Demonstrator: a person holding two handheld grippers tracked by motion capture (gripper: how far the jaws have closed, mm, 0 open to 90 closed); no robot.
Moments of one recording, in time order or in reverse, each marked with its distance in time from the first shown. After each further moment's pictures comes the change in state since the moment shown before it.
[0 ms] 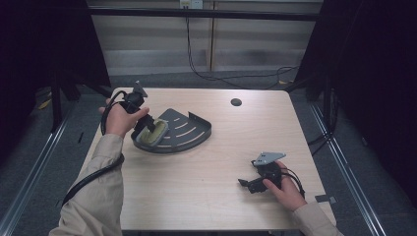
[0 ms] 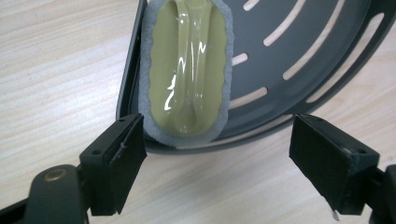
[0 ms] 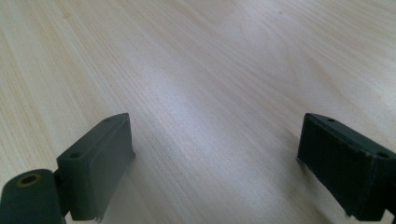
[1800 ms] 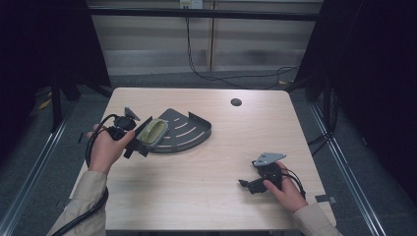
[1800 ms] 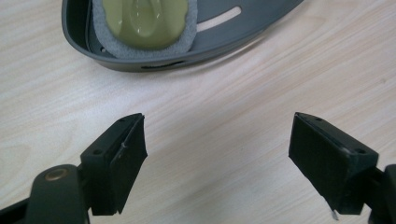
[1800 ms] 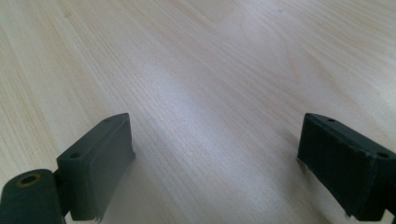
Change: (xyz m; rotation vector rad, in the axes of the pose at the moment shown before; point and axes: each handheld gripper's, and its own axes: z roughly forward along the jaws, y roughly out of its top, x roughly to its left) left arm -0.012 -0.082 0.003 -0.028 -0.047 0.078; right arm 0.001 -0.001 -0.002 0.005 -0.004 0.006
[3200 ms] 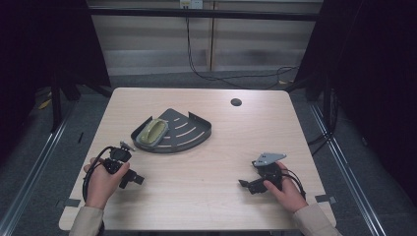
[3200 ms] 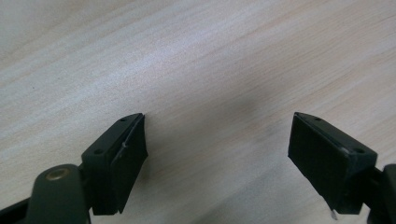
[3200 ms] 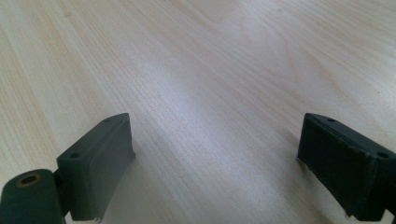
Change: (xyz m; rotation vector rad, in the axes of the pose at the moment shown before) left arm 0.007 -0.074 0.057 0.013 -0.004 -0.004; right arm 0.000 0.000 0.000 -0.003 0.002 -0.003
